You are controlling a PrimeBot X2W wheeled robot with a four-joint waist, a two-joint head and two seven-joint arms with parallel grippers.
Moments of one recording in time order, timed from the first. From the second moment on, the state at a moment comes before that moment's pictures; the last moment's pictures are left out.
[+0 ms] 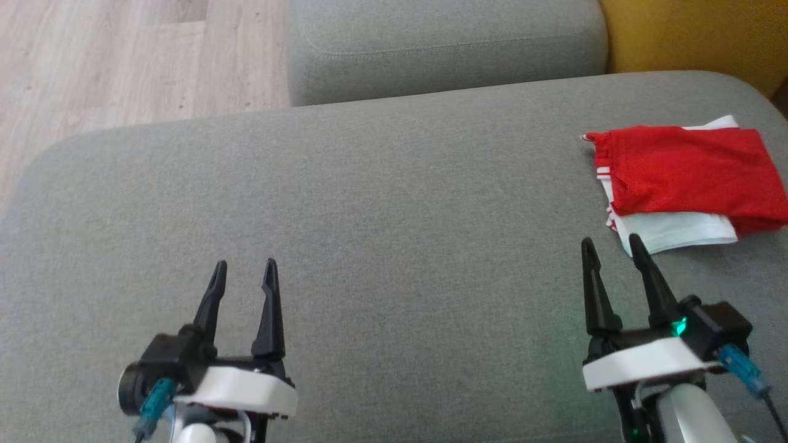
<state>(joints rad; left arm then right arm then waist) 0.05 0.05 -0.24 0.04 -0.22 0.09 -0.26 -0.05 -0.05 0.09 0.22 0.21 0.13 -0.25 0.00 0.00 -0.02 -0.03</state>
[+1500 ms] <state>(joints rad) 0.14 0.05 -0.19 0.13 -0.32 0.05 -0.26 0.04 -0.05 0.11 0.27 0.26 0.13 -0.25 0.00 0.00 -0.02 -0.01</state>
